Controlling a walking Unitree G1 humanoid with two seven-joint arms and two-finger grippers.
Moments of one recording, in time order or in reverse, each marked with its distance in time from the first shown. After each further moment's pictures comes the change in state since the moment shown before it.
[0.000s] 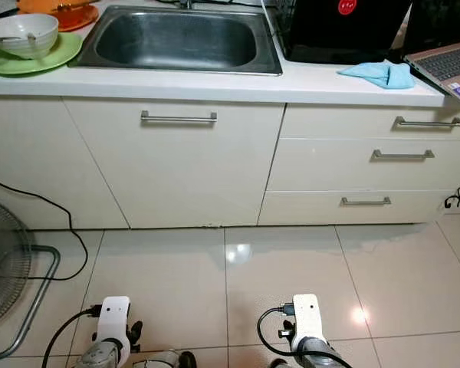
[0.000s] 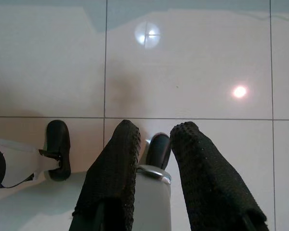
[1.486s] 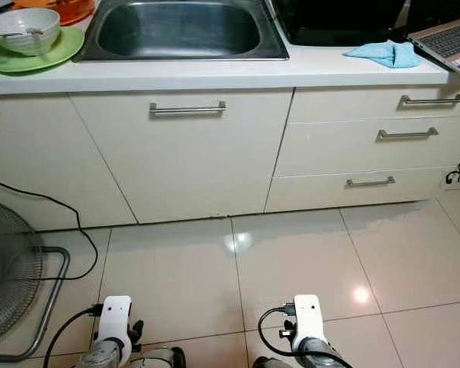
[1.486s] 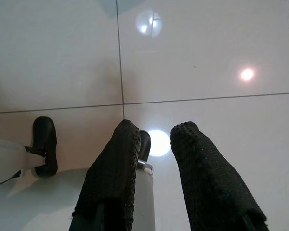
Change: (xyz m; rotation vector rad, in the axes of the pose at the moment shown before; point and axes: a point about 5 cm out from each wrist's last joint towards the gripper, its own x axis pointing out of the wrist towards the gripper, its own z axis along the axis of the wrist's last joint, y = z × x) left arm 0.000 0.002 0.003 0.006 -0.014 0.011; right arm 0.000 0.000 0.001 0.008 -0.007 0.002
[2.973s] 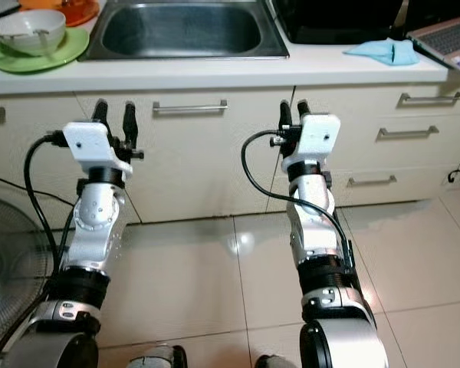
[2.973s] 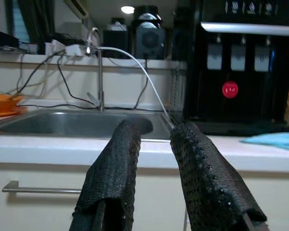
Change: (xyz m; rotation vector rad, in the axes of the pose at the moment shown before) left arm -0.124 -0.031 0.299 -0.012 -1.446 -0.032; right arm -0.109 0.043 0.307 -0.064 -1.366 0.037
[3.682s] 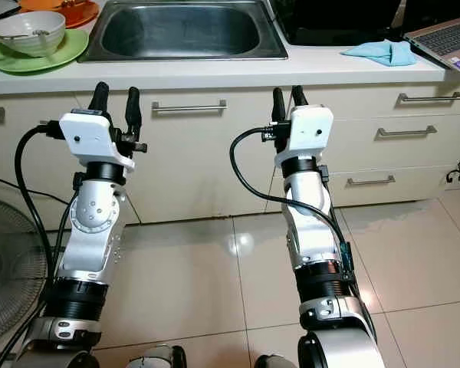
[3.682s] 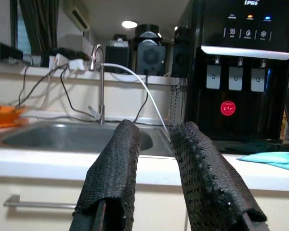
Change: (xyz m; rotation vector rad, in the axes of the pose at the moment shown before) left arm -0.004 -0.007 0.022 -0.039 -0.040 -0.041; right arm -0.002 0.008 0.016 0.006 -0.057 -0.015
